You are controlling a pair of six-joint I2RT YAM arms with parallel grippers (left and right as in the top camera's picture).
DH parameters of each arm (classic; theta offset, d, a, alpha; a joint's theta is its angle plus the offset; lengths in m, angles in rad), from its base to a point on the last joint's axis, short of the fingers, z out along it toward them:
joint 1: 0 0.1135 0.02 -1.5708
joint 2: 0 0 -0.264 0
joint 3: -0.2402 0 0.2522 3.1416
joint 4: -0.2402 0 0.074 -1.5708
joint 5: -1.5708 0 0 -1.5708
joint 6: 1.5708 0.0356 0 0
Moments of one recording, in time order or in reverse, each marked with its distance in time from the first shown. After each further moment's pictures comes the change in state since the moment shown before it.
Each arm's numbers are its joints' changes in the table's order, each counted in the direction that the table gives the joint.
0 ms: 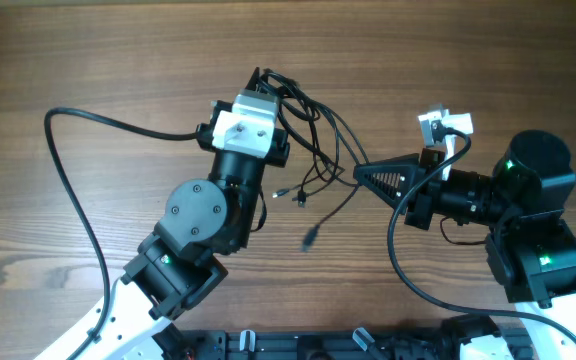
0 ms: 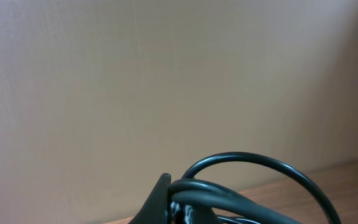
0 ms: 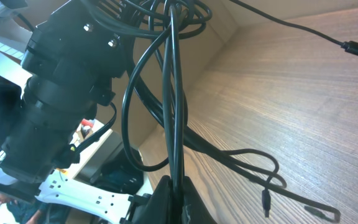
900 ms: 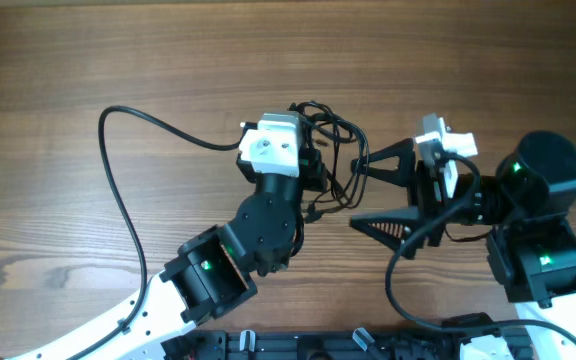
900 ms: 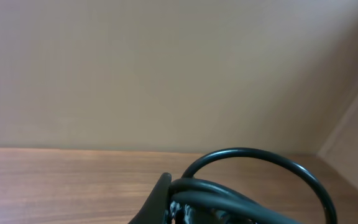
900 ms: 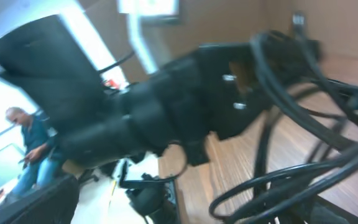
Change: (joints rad) left arm -0.196 0.088 0.000 -0.119 0.193 -0.445; right arm 0.000 0.001 0.000 0.139 0.260 -0.203
